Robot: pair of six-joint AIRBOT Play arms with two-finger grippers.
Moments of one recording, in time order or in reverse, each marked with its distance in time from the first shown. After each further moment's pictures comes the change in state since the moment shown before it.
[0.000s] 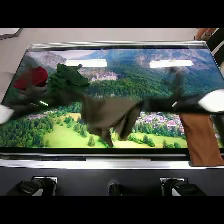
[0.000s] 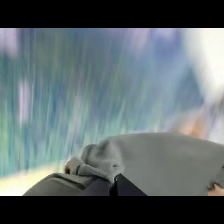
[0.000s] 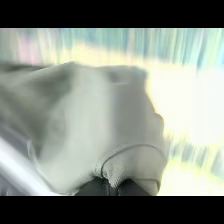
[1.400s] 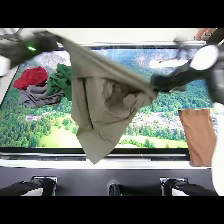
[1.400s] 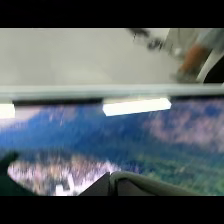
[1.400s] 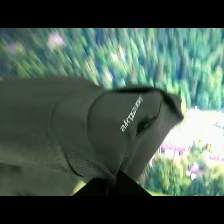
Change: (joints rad) left arm 0.069 -0.497 0.535 0.497 0.131 -0.104; right arm 0.001 -0.466 0.430 -0.541 0.357 0.334
